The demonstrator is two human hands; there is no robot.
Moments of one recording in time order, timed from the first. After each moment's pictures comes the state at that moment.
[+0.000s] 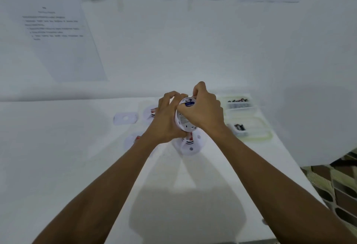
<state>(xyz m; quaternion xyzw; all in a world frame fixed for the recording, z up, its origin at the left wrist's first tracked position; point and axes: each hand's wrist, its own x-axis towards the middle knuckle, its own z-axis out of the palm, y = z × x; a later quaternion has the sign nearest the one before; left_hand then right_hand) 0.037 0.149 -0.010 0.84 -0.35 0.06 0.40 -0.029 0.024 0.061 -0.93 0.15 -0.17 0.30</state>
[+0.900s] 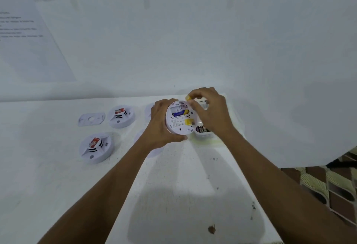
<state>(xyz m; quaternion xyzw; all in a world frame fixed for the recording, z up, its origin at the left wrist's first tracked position) -0.001 0.038 -0.026 0.82 -0.34 0.07 0.46 -0.055 -0.140 0.027 -0.86 -0.06 -0.30 0.41</state>
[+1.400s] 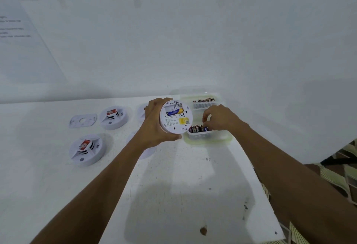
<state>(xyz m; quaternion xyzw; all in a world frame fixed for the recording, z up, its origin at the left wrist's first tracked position) 0.006 0.030 -0.031 0.81 -0.35 0.07 0.47 -0.034 -0.214 -0.002 -0.98 0.07 0.06 0.16</state>
